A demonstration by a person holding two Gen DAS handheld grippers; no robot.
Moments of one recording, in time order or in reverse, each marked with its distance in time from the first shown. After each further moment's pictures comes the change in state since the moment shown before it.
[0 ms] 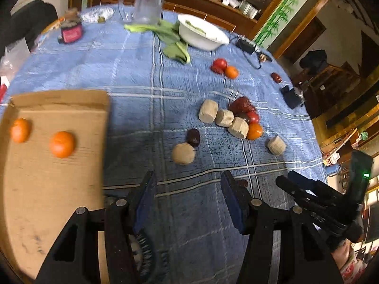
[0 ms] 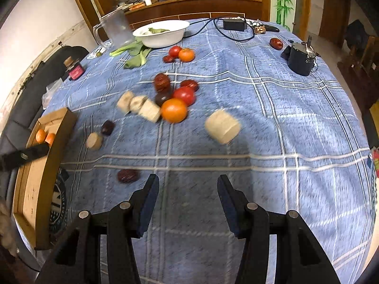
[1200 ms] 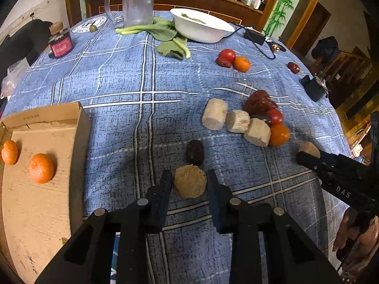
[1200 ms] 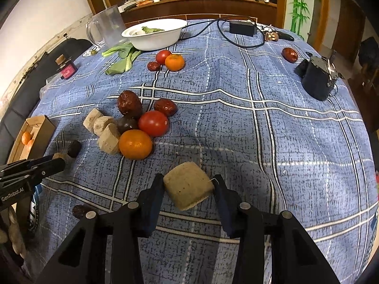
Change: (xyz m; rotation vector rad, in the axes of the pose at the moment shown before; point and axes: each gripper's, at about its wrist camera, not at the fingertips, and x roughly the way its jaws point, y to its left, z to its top) left arm 0.044 -0.022 0.007 0.091 -0.044 0.146; right arm 0.044 -0.037 0.043 -0.084 -0.014 -0.006
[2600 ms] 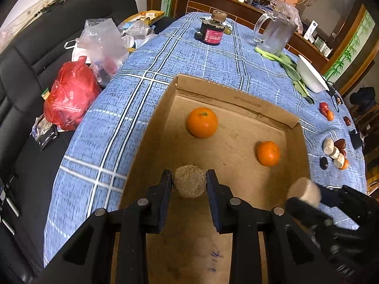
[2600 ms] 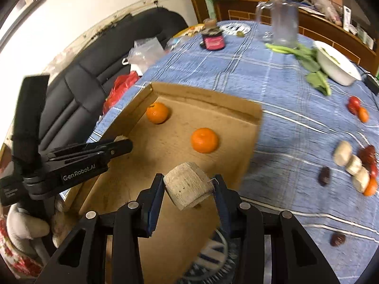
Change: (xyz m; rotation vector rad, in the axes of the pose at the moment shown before) left arm -0.085 0.247 -0.046 -0.291 -0.035 0.150; right arm 0.015 0.325 -0.006 -0.297 0.082 0.299
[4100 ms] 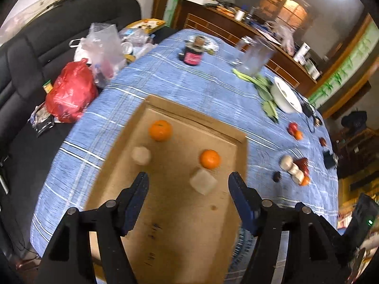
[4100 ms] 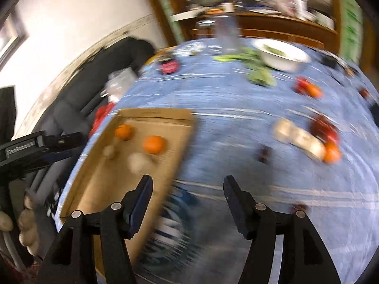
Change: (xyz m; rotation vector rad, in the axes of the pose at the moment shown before) left arm -0.077 -0.059 -0.004 -0.104 -0.051 -0.074; right arm -0.093 -0.098 -0.060 0.256 -0.163 -0.084
